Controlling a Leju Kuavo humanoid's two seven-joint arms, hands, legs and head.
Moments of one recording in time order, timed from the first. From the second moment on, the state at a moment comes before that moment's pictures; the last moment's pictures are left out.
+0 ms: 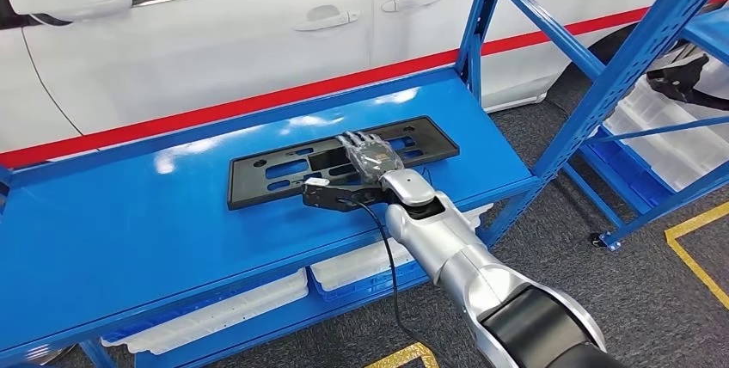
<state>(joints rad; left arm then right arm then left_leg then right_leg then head) -0.09 -0.14 1.16 -0.26 -1.33 -0.18 0.03 -0.83 0.14 0.47 -0.63 1.18 -0.04 -0.12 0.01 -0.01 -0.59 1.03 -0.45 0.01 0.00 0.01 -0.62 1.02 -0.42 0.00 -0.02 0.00</state>
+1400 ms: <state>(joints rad) -0.09 -0.14 1.16 -0.27 -1.30 -0.15 0.04 -0.79 0.17 0.47 -0.62 1.21 -0.03 -0.19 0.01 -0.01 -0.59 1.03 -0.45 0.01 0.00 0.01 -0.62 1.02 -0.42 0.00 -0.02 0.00</state>
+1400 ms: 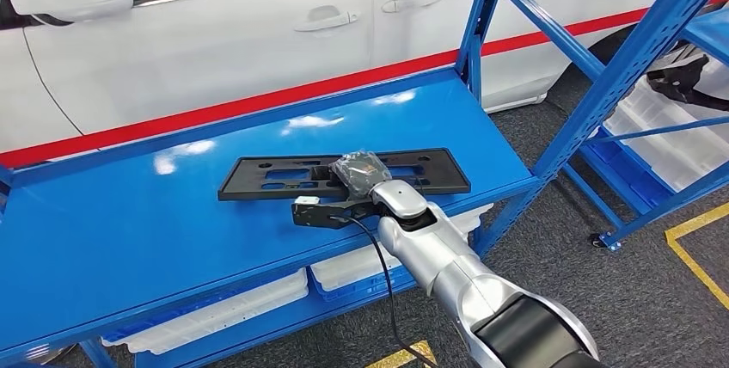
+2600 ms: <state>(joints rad) -0.07 -0.16 1.19 -0.35 -1.35 -0.21 0.15 -0.66 0.04 0.44 -1.03 1.30 -0.30 -0.27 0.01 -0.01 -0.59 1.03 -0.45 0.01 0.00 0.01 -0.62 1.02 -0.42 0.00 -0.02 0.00</state>
